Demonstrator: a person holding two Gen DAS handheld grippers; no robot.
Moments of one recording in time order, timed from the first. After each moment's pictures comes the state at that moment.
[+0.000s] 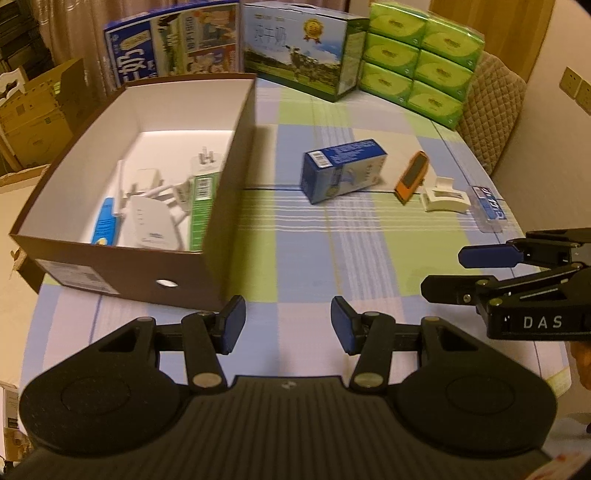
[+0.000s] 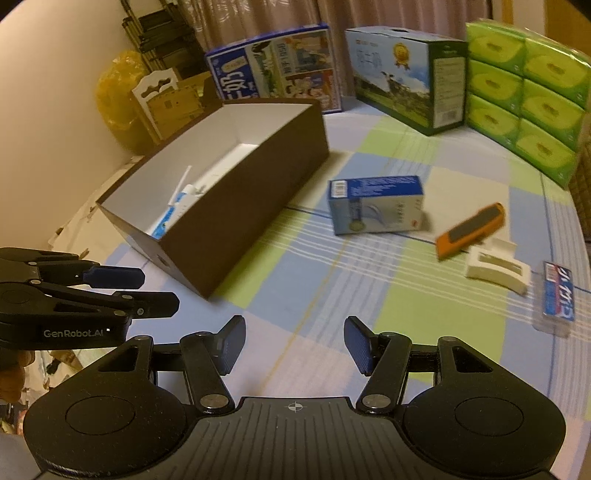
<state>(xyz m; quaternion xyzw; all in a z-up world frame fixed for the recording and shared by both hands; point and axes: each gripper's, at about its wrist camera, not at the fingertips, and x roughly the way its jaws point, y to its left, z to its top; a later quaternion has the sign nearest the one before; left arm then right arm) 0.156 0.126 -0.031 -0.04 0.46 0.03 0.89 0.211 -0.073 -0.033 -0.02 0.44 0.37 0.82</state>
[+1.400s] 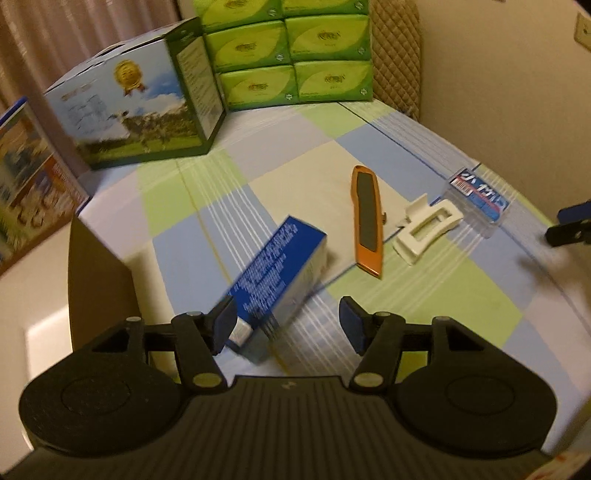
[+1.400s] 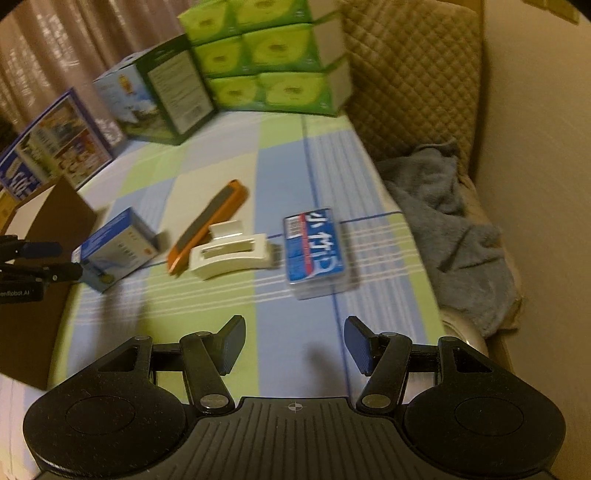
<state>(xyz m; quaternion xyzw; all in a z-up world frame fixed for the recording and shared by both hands) 0.369 0.071 -0.074 0.16 0.44 -0.16 0.87 0.300 -0.253 -0.075 0.10 0.48 0.10 0.86</state>
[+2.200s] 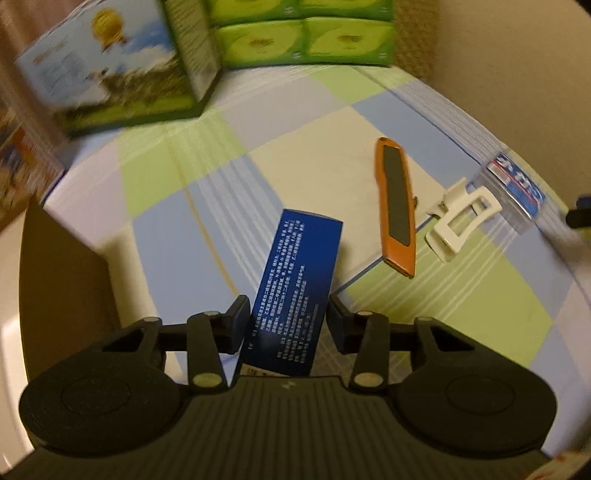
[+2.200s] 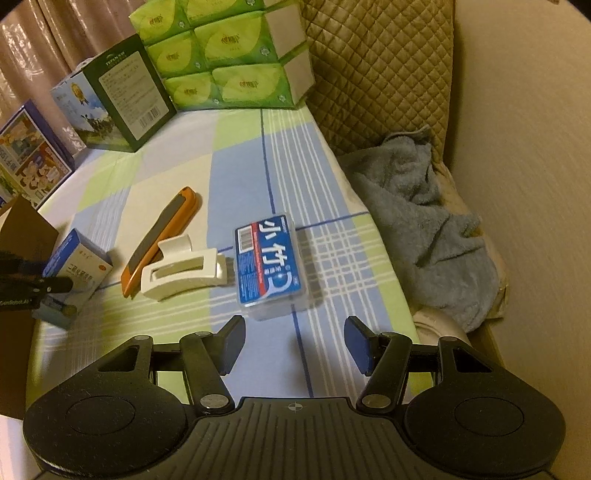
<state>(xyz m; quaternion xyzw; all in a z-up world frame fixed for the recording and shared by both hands) 0.413 0.077 -0.110 0.14 0.50 -0.15 0.84 0.332 -0.266 -0.093 0.11 0.50 0.06 0.86</state>
